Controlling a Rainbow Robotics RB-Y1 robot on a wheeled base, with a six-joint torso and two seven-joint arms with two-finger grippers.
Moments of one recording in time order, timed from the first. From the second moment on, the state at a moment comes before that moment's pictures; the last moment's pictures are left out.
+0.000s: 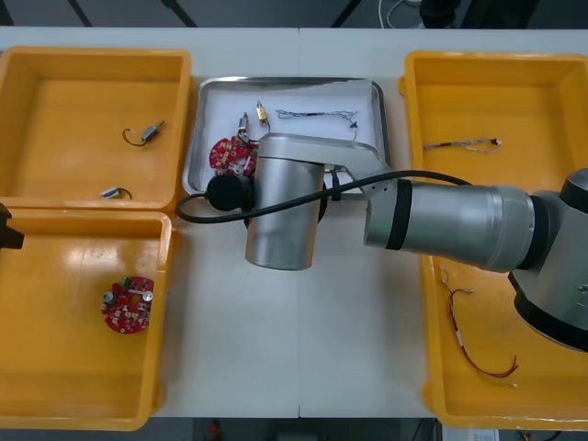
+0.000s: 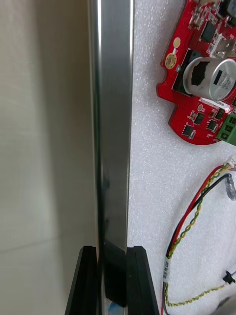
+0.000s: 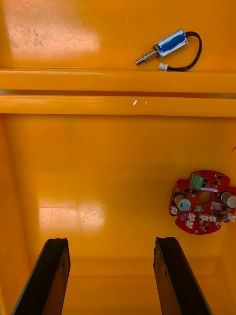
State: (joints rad) right arm -1.15 -0.36 1.17 -1.52 -0.39 1.42 1.69; left arm -0.16 0.82 0.37 -2.14 0.88 1.91 -1.30
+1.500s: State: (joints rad) right arm -1.20 -0.34 1.13 -1.22 -0.40 1.12 1.81; left arm -0.16 0.82 0.37 -2.14 0.88 1.91 -1.30
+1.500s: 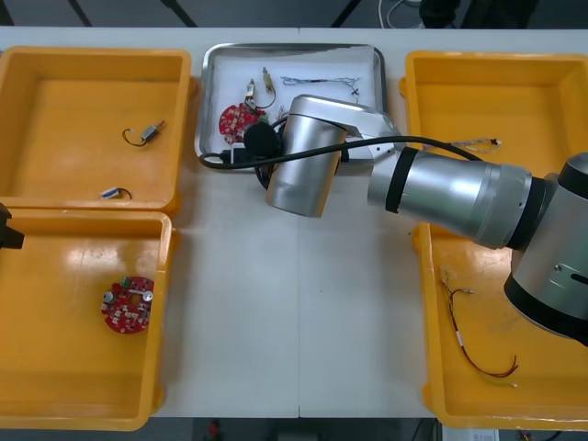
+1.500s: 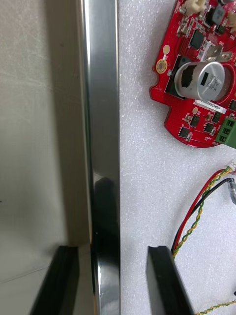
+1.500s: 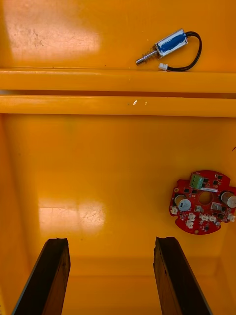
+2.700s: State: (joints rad) right arm -0.90 -0.29 0.47 -1.88 -0.45 1.91 1.81; left arm -0.16 0.82 0.37 -2.14 0.88 1.91 -1.30
